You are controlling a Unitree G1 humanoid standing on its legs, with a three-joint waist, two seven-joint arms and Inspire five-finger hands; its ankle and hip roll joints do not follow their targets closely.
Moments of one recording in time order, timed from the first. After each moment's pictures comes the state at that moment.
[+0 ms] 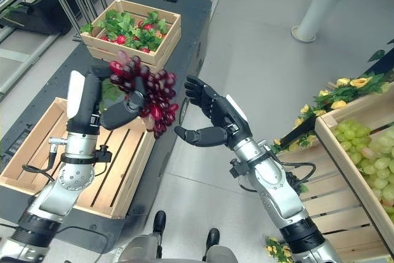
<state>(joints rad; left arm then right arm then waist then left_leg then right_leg) -0.16 0.63 -0.19 -0.11 0.24 -0.39 0.41 -0.17 -0.54 0.28 -0.17 0.52 -0.12 0.15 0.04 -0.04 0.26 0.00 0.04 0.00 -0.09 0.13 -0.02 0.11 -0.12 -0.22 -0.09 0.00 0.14</state>
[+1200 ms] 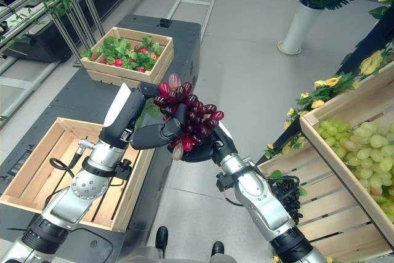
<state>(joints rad) -0.16 0.58 -0.33 -0.21 0.14 -0.43 0.23 -0.12 -0.49 0.41 -0.16 0.48 -0.03 0.01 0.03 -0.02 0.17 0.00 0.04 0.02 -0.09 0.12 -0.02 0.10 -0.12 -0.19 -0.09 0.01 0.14</state>
